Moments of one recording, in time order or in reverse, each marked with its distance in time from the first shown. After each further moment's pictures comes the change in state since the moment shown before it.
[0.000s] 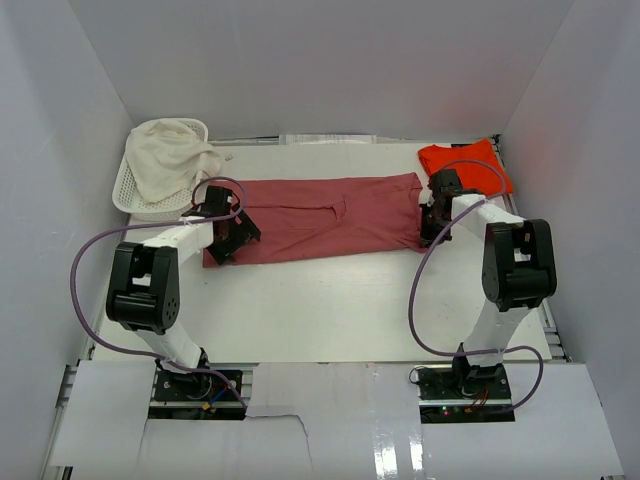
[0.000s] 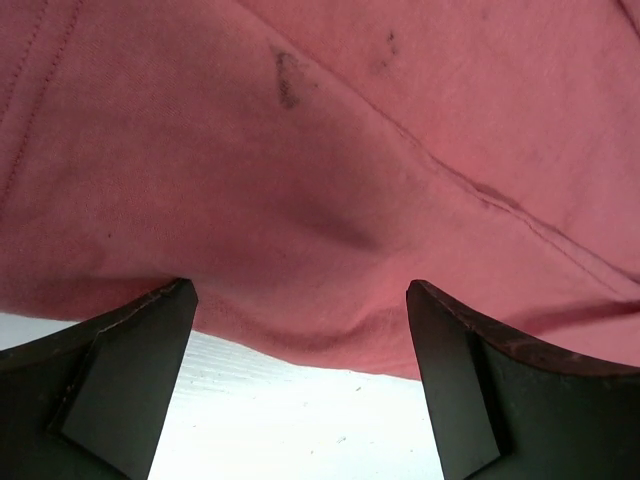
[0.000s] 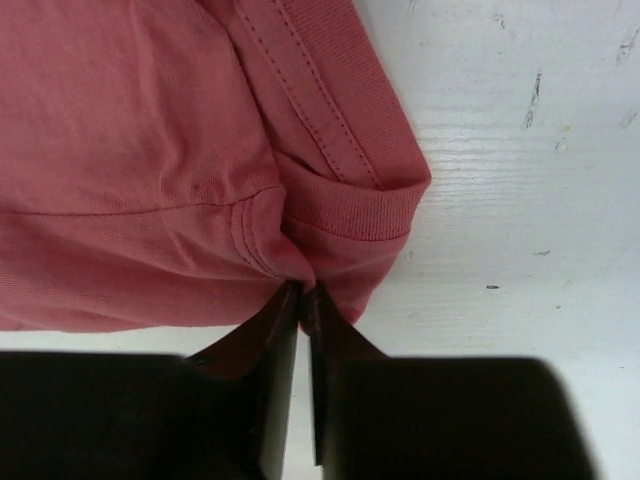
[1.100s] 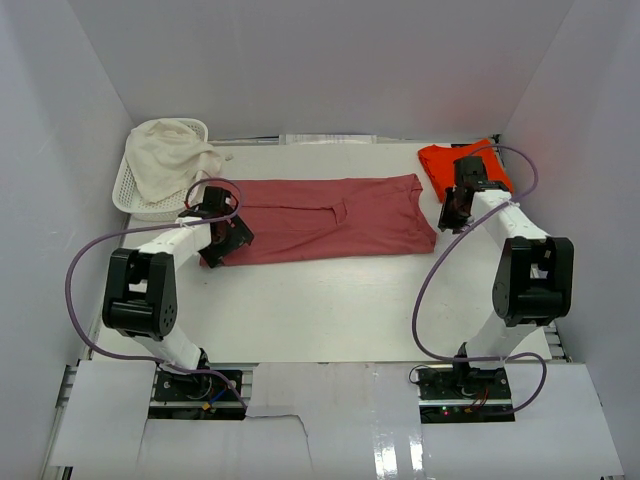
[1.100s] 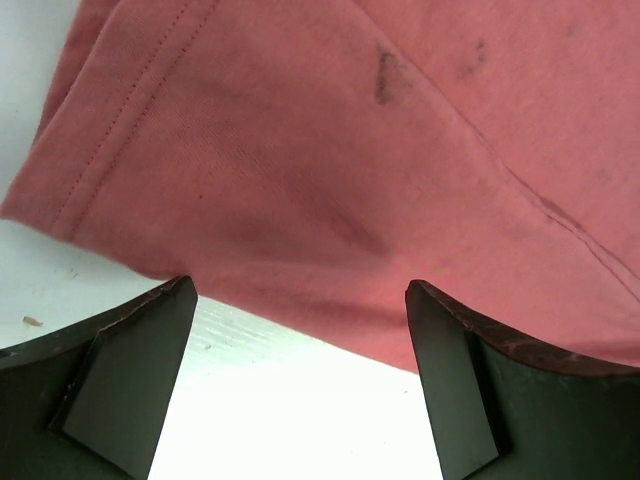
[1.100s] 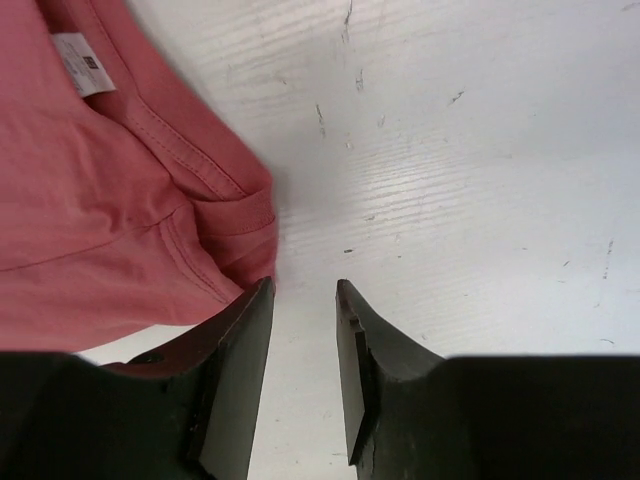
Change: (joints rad) left arm -0.002 -0.030 0.006 -0.099 -0.122 0.000; right arm -0.079 -0.106 0.050 -0.069 0.148 0.031
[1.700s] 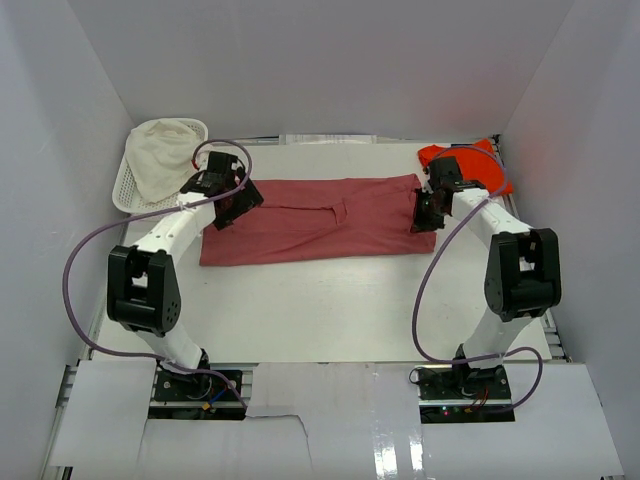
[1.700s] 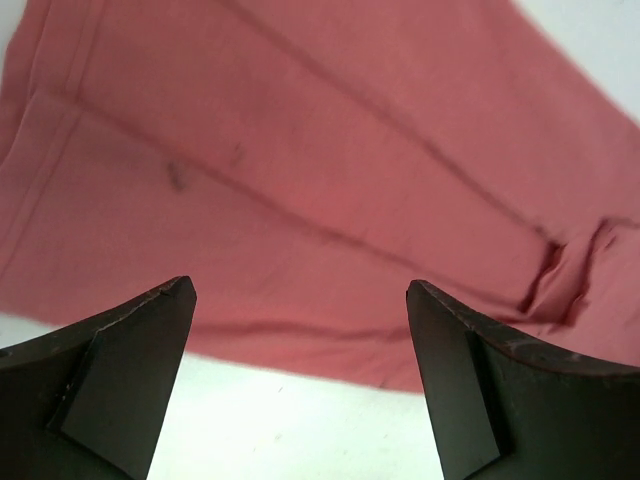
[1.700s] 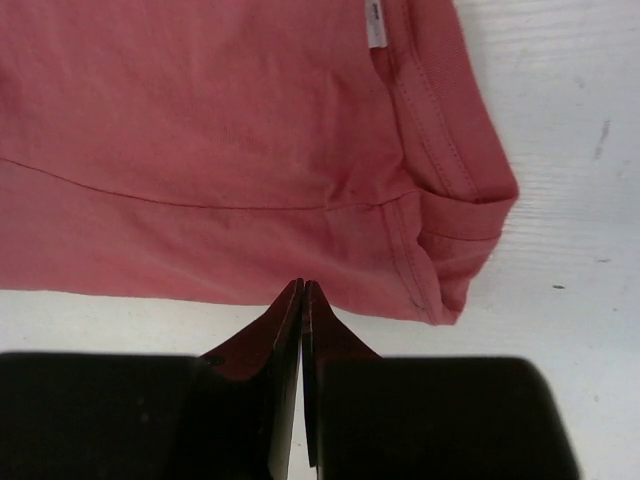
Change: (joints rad) left arm -0.059 -0.008 0.261 -0.071 -0.003 0.044; right arm 0.118 0.019 0.021 0.047 -0.235 0.027
